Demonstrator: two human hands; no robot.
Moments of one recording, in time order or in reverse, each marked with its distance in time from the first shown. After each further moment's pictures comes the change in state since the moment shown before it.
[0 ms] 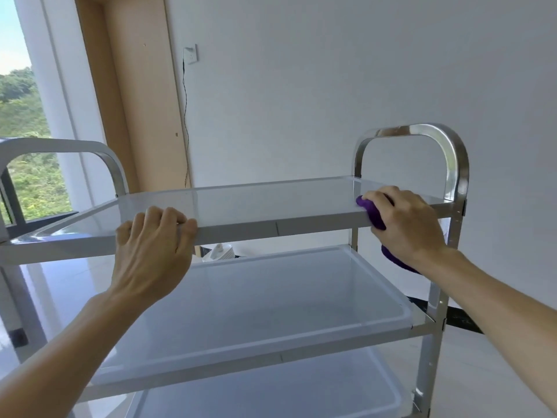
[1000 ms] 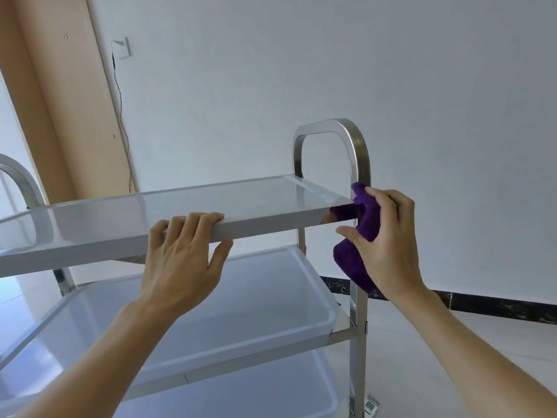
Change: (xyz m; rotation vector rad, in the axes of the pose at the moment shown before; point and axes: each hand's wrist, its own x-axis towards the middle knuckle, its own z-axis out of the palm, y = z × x) left_hand -0.012 0.117 0.047 0.034 -0.040 0.335; right_hand -0.075 0.035 -0.024 0.449 0.389 0.317
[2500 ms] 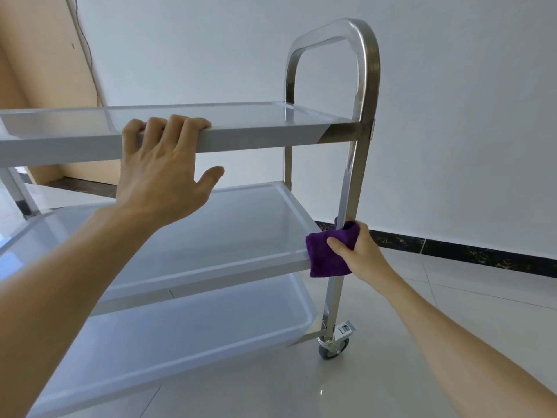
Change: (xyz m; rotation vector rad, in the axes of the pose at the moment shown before) left_hand 0.004 0.001 0.014 -0.007 0.033 0.059; right_hand -0.118 0.080 0.035 0.321 -0.618 0.752
